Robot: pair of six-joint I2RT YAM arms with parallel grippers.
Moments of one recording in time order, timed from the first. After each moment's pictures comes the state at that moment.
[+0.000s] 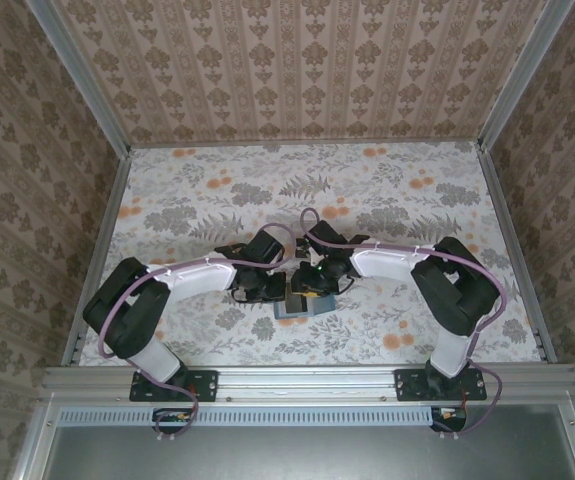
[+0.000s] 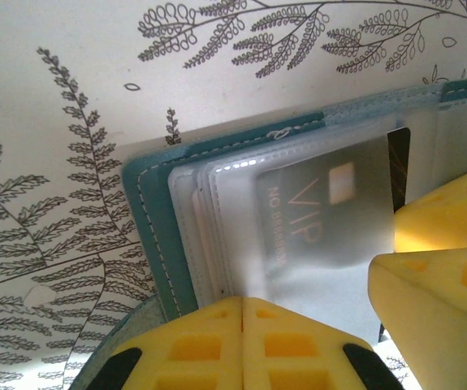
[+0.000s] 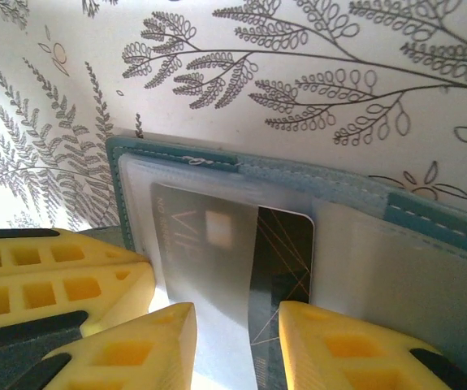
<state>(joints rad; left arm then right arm) -0.79 1.59 0.83 -0.46 0.26 -0.71 0.69 1.78 1.01 -0.39 -0.40 0.78</state>
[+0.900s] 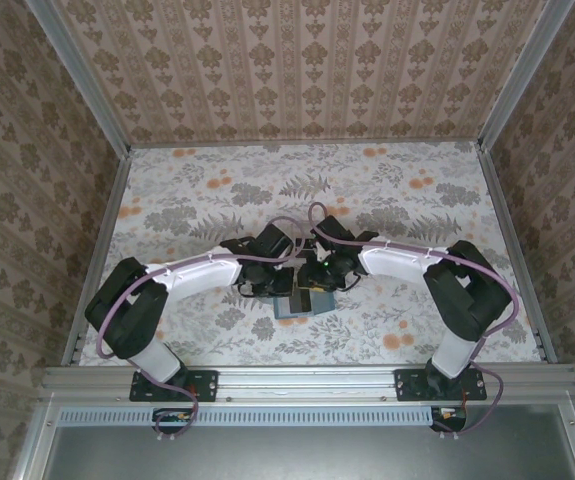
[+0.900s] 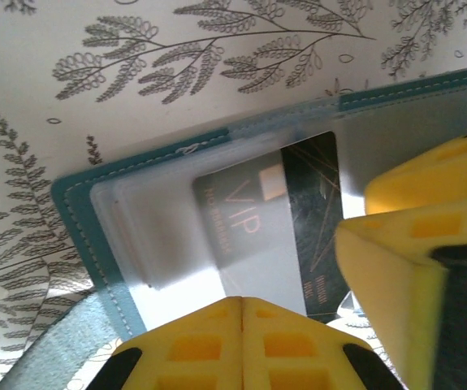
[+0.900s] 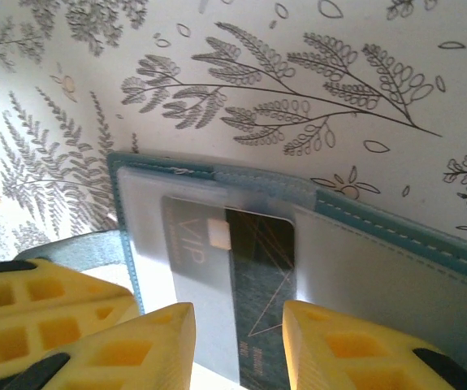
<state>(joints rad) -0.83 1.60 0.94 -0.54 0.25 -0.69 0.66 1.73 1.00 -0.42 -0.37 0.76</state>
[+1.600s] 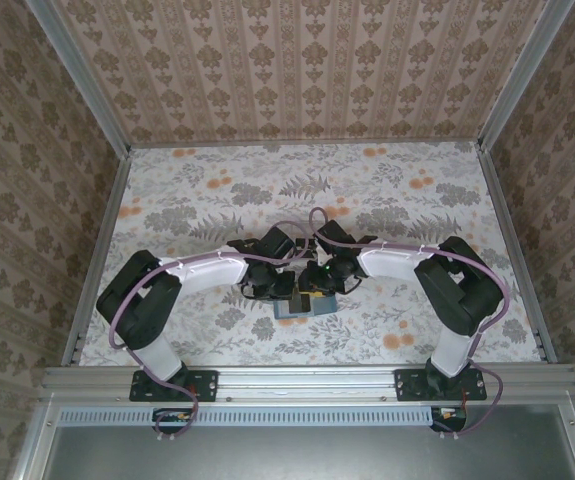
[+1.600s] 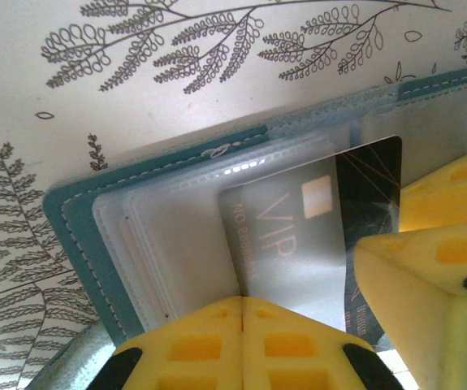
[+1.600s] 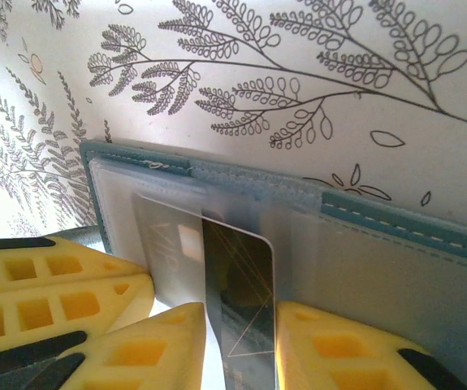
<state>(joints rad) -0.83 1.67 0.94 -0.53 0.25 -0.68 0.65 1.77 0.95 -0.34 -0.46 0.77</state>
